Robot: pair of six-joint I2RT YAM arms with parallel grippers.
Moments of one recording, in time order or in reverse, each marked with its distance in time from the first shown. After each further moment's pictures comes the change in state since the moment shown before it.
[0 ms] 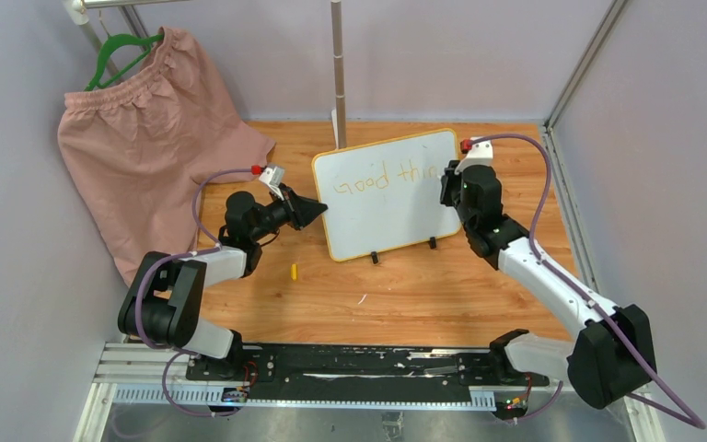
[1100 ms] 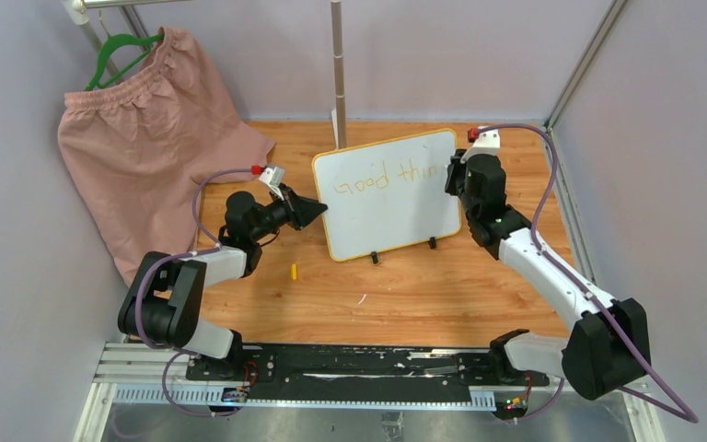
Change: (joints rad) left arm -0.001 0.000 0.000 0.000 0.000 0.000; right arm -0.044 0.034 0.063 -0.004 0.010 0.001
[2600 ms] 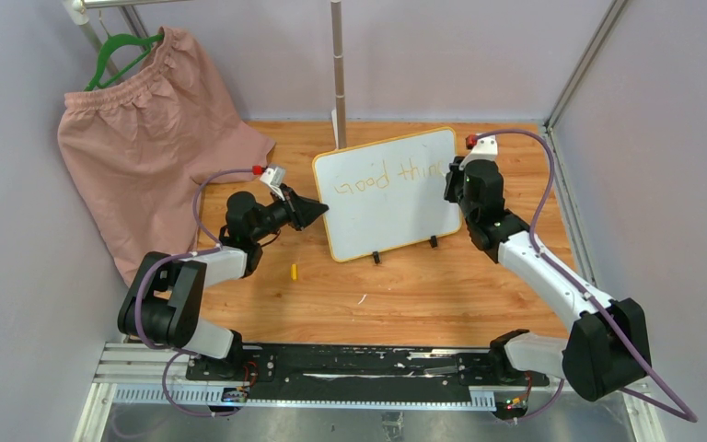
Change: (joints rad) left arm -0.006 -0.002 0.000 -0.002 0.000 0.000; right arm -0.002 -0.003 -0.042 -0.003 -0.024 0.019
